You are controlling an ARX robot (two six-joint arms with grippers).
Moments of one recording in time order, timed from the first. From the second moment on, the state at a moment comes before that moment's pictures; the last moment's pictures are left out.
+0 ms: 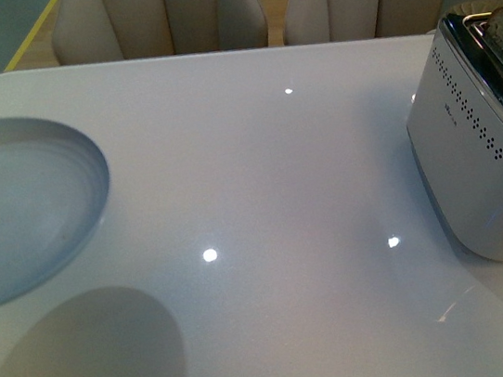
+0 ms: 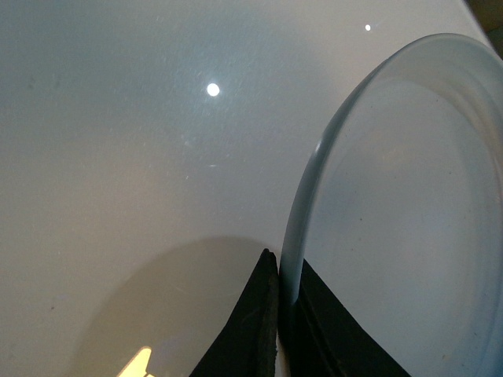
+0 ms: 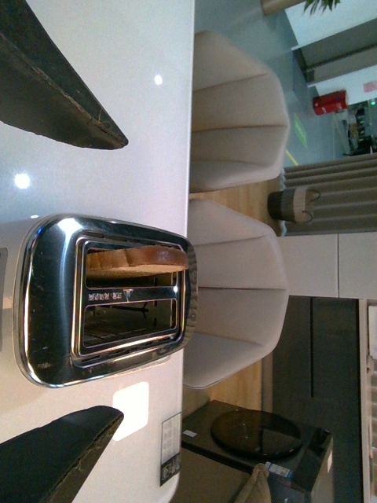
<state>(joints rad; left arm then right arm) 0.18 1.49 0.39 0.30 0.12 -0.59 0.00 0.01 0.02 0.00 0.00 0.00</state>
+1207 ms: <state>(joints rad) 0.22 2.32 0.45 0.99 0.19 -0.66 0.00 0.01 0.02 0.00 0.00 0.00</state>
